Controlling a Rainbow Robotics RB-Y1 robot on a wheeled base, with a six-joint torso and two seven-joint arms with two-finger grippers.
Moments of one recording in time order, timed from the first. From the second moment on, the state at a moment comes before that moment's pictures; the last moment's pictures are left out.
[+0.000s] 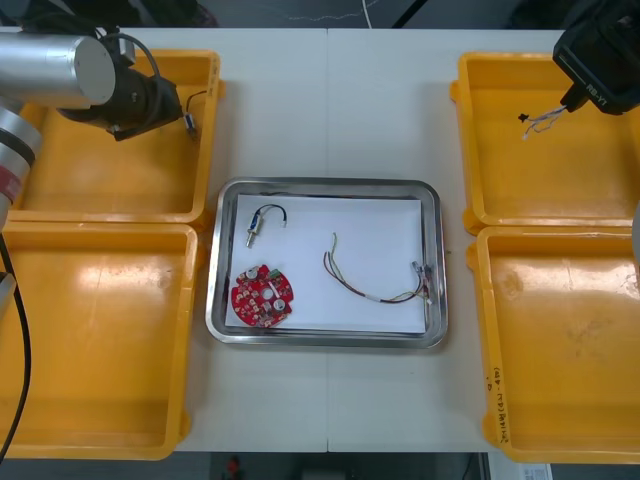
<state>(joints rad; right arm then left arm) -1.16 -0.48 -0.27 -1.08 -0.18 1.88 0.62 -0.94 0.57 -0.19 -0.96 0.68 1.00 -1.15</state>
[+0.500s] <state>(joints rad) -1.06 -0.48 -0.03 -1.55 -0.41 1.91 0.80 -0.94 0.55 -0.19 -0.94 0.69 0.95 -1.15</state>
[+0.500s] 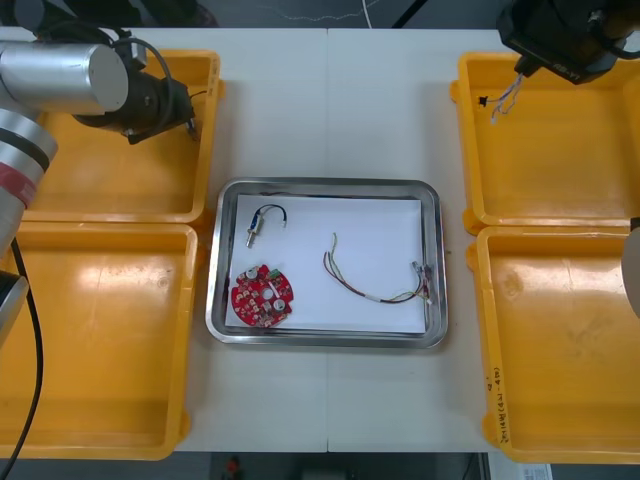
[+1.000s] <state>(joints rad) -1.00 -0.50 0.19 -1.83 -0.61 1.92 1.22 -0.95 0.55 -0.27 -0.91 0.69 0.88 -1.15</state>
